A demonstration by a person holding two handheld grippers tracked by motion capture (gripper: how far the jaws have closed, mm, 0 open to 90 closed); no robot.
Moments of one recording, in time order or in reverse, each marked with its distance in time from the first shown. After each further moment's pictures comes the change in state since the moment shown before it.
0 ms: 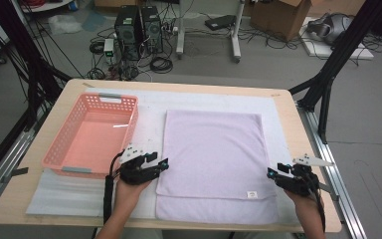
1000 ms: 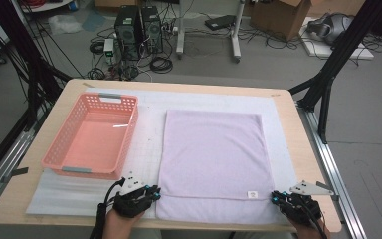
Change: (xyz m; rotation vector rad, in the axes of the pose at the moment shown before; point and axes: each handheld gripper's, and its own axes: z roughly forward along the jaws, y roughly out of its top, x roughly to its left) left arm -0.036 -0.037 -0.032 0.196 0.036 0.119; right arm 0.030 -0.048 -0.023 0.095 -0.031 -0.088
